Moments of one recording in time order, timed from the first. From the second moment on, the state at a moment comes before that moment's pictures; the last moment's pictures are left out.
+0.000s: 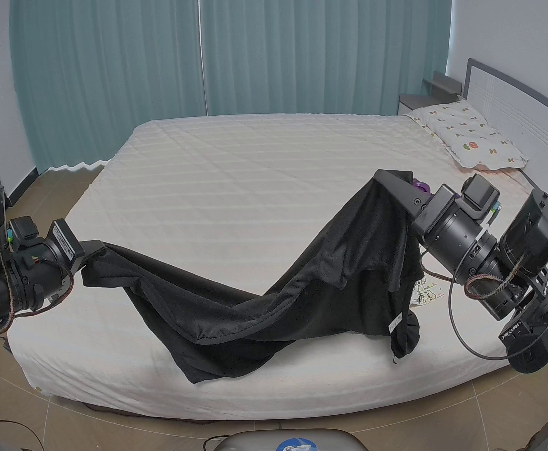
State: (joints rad) left arm -0.18 1.30 -0.61 -0.34 -0.07 -0.85; right arm 0.59 1.74 -0.55 -1.48 0.04 0.74
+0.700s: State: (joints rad) left arm -0.21 1.30 -0.56 -0.34 -0.07 -0.85; right arm 0.54 1.72 -0.45 -1.47 0.06 0.75
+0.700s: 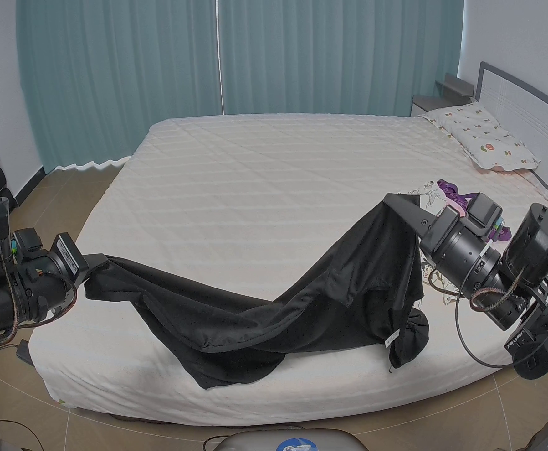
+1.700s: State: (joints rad) left arm -0.25 1.18 -0.66 -0.26 -0.06 -0.85; right arm 0.59 1.19 -0.46 -1.27 0.09 0.77
